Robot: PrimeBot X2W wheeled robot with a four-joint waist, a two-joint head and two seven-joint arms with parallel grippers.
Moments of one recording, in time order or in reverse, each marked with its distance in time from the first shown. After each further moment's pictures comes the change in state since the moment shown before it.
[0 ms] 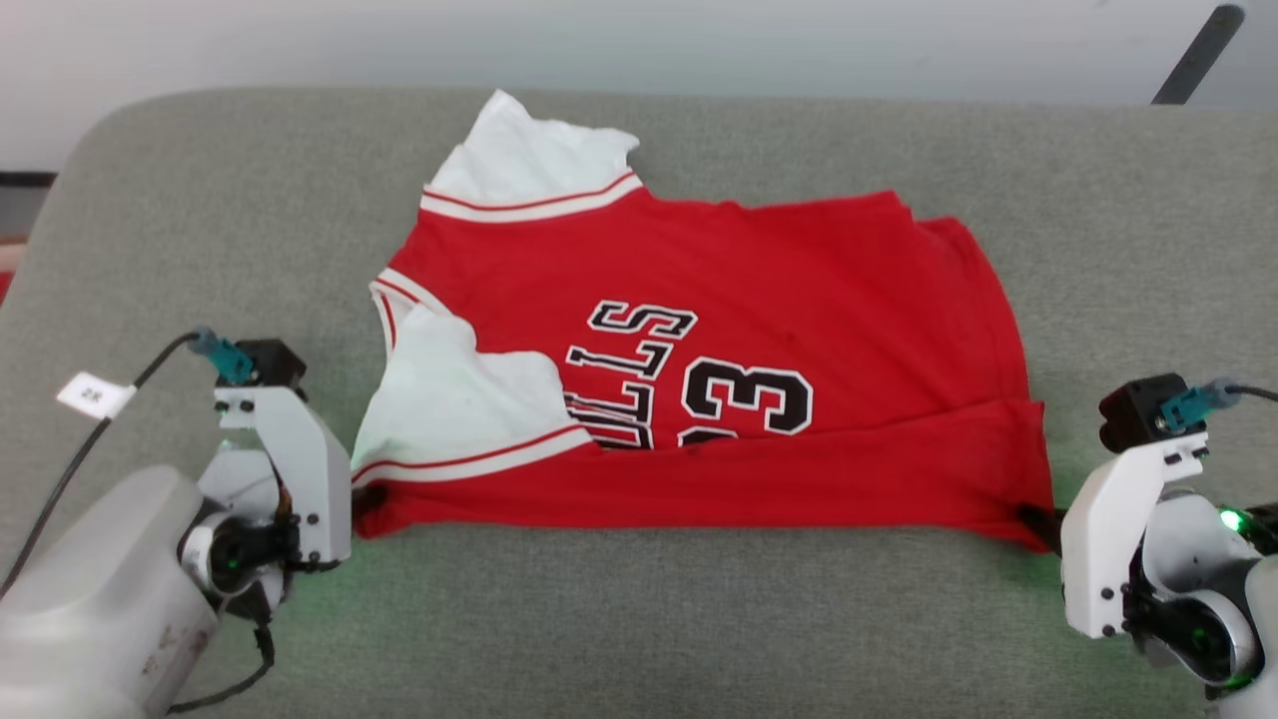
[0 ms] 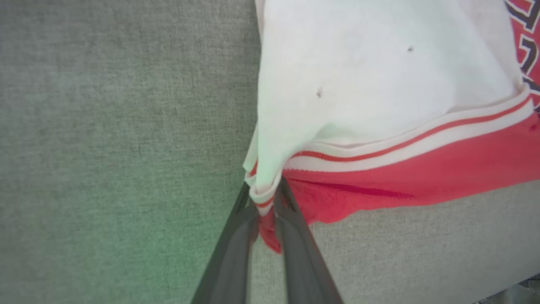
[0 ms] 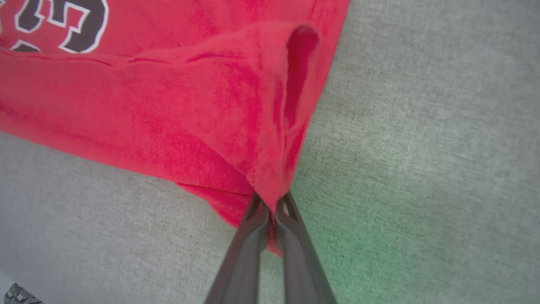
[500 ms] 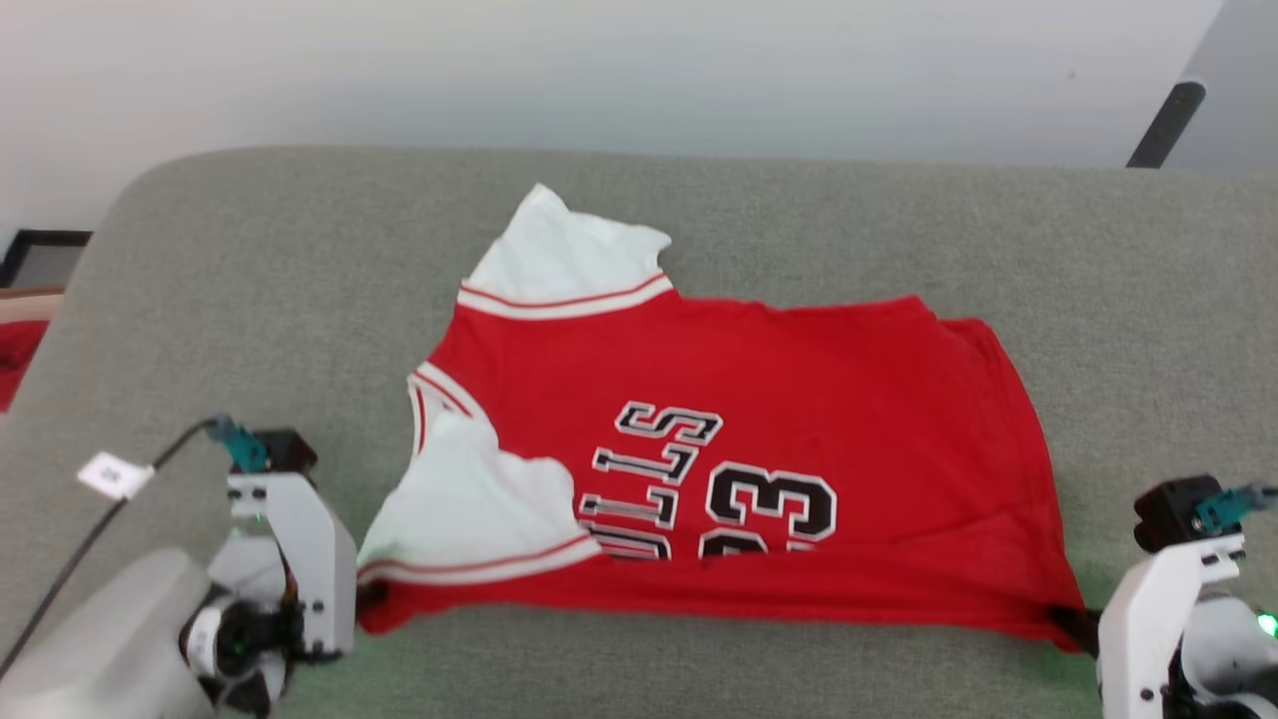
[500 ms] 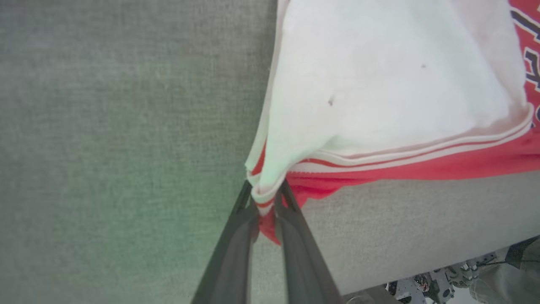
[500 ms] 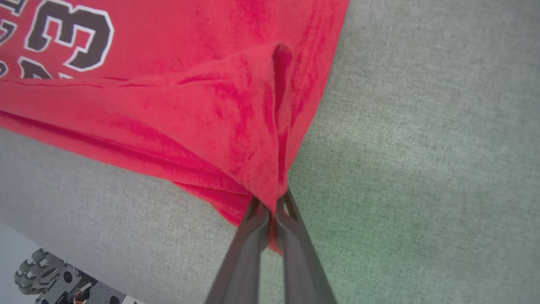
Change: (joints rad) left arm 0.137 0.060 -0.014 -0.131 -0.033 0.074 0.035; right arm 0.190 -0.036 -0.048 -0.085 0.044 0.000 0.005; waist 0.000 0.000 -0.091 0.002
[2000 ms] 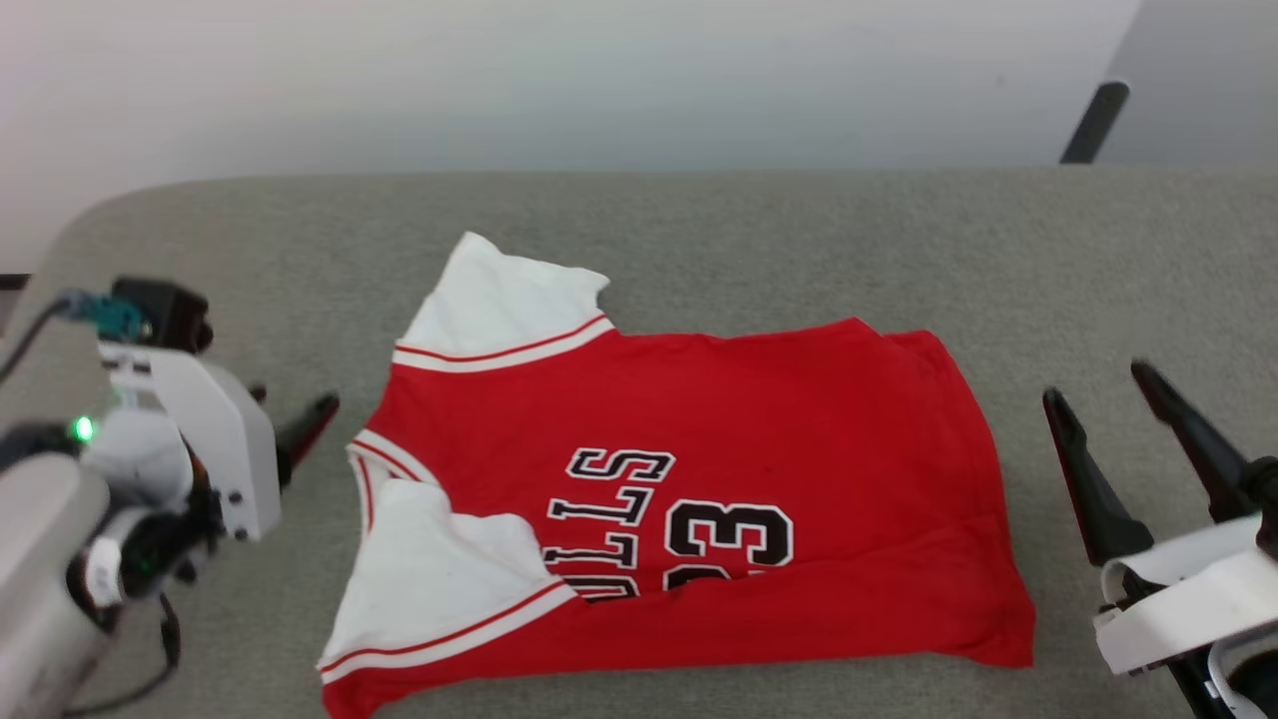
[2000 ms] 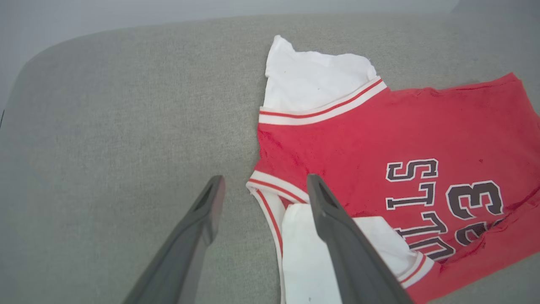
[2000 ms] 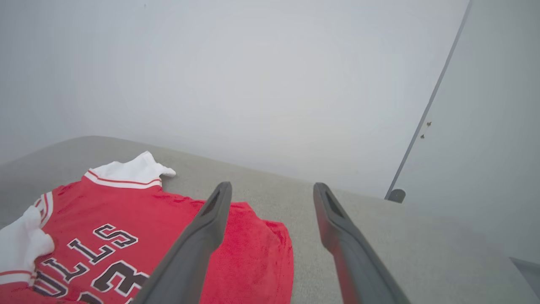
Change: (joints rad) left arm -0.034 0.181 0.110 -0.321 0.110 0.080 -0.193; right arm 0.050 0.025 0.002 -0.284 -0.204 0.000 -0.751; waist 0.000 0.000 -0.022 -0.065
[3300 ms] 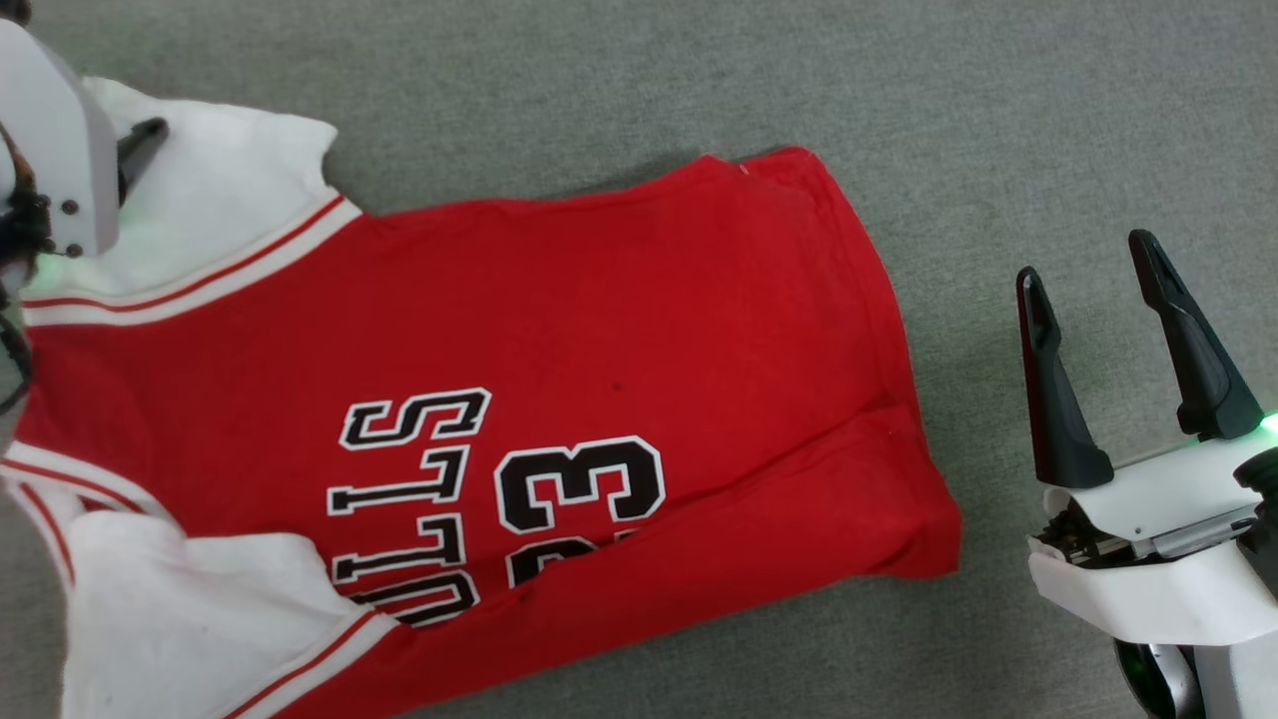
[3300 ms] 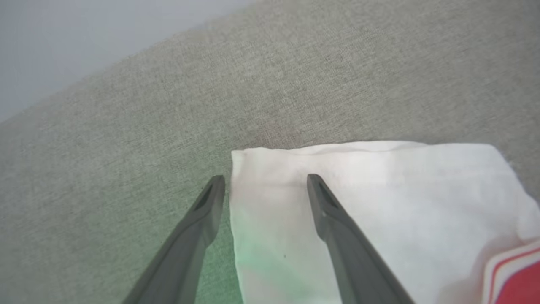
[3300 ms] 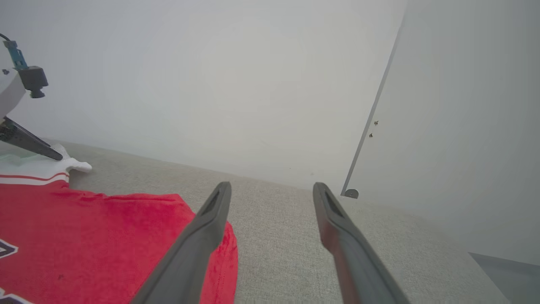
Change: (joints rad) left arm -0.556 -0.071 -0.064 0.446 0.213 -0.210 0.126; right arm -0.139 0.161 0.032 -0.021 -0.205 0.000 -0.349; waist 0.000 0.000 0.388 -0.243
